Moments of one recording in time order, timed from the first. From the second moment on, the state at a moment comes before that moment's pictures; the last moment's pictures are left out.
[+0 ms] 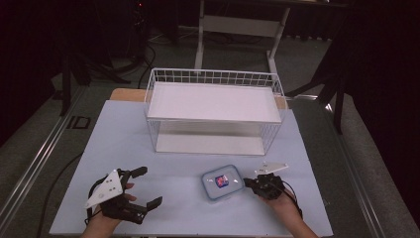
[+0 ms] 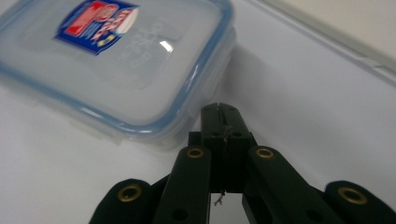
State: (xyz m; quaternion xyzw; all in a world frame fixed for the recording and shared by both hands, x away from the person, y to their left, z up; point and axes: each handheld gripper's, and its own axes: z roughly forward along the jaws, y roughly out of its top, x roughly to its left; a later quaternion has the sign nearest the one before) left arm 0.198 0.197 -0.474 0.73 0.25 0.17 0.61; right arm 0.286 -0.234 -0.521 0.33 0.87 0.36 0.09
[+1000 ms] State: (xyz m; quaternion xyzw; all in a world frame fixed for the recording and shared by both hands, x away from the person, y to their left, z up) left arm 0.200 0.196 -0.476 0.74 0.26 0.17 0.60; right arm 0.270 -0.187 -0.517 0.29 0.88 0.38 0.08
